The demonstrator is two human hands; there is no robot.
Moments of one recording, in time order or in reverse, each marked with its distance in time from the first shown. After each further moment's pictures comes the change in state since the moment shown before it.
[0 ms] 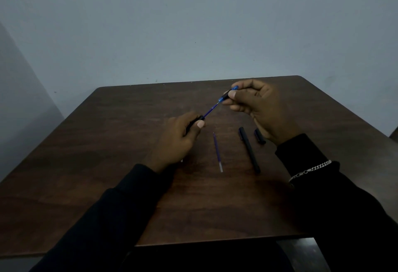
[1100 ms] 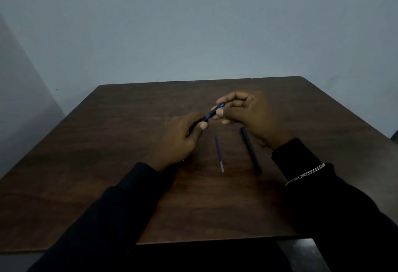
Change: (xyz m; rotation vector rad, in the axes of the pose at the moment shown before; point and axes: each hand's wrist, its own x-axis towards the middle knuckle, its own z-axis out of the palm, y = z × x) left_hand -0.001 -0.007 -0.001 0.053 -0.016 0.070; right_hand -0.010 0.006 0.014 -0.217 -0.163 0.018
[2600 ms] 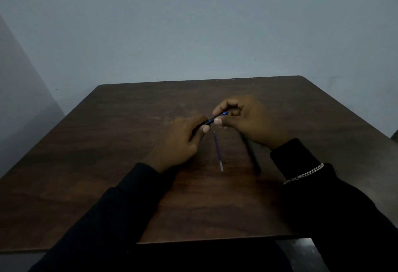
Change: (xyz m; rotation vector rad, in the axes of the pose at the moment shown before) left_hand -0.001 0.002 0.001 0.086 -0.050 0.053; right_hand 0.002 0.005 -0.002 -0.374 -0.107 -0.081
